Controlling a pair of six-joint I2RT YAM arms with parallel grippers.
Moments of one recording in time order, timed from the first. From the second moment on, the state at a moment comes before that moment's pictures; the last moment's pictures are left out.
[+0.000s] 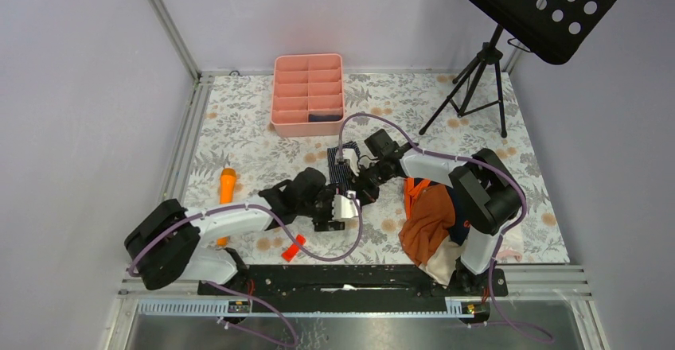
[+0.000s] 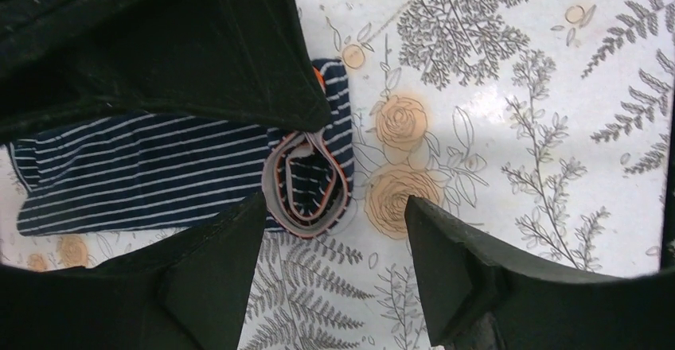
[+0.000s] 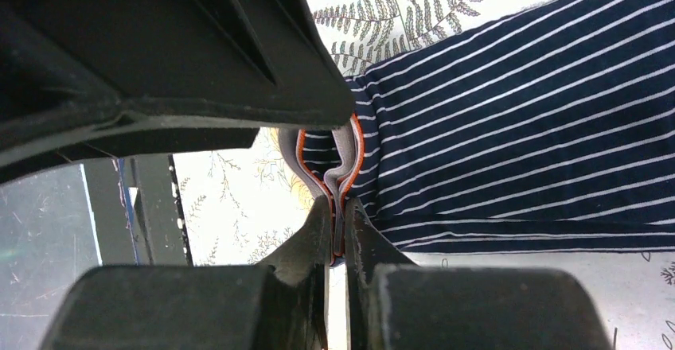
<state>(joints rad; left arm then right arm) -0.88 1.31 0.58 -0.06 0.33 0.67 0.64 1.81 1.04 -0.40 -0.81 -0.38</state>
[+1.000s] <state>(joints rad) -0.87 1.47 0.73 -0.11 0.41 0.59 0.60 1.80 1.06 -0.44 -0.81 -0.27</state>
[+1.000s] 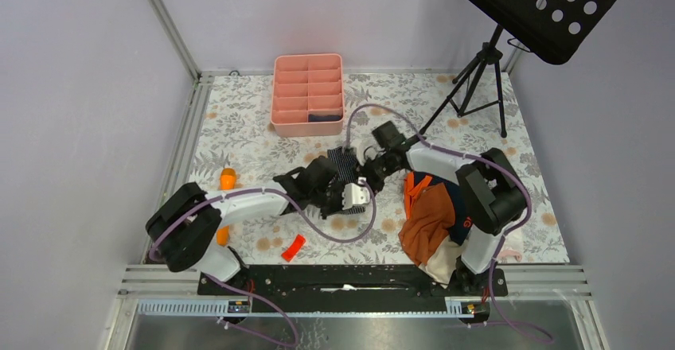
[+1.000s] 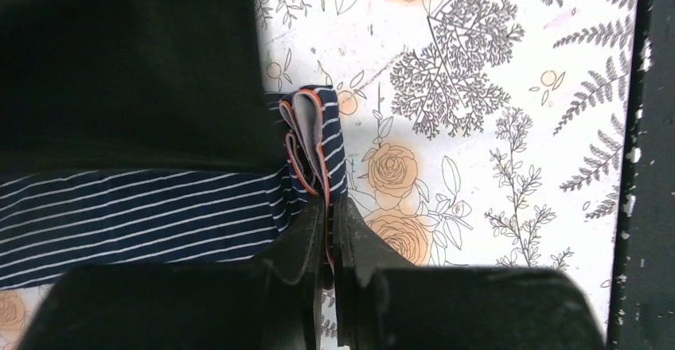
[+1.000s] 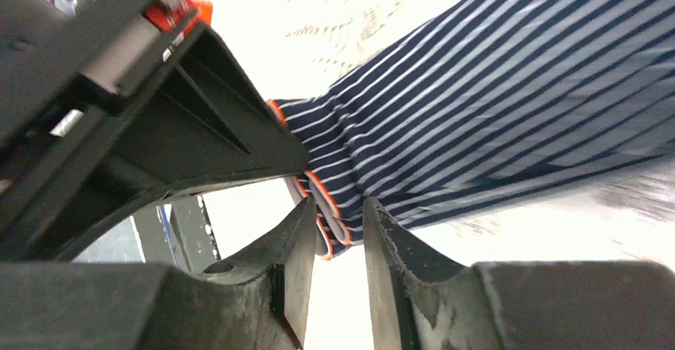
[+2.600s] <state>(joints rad) -0.57 2.09 1.33 -0.60 0.96 0.32 0.80 1.36 0.57 -0.07 -0.46 -1.08</state>
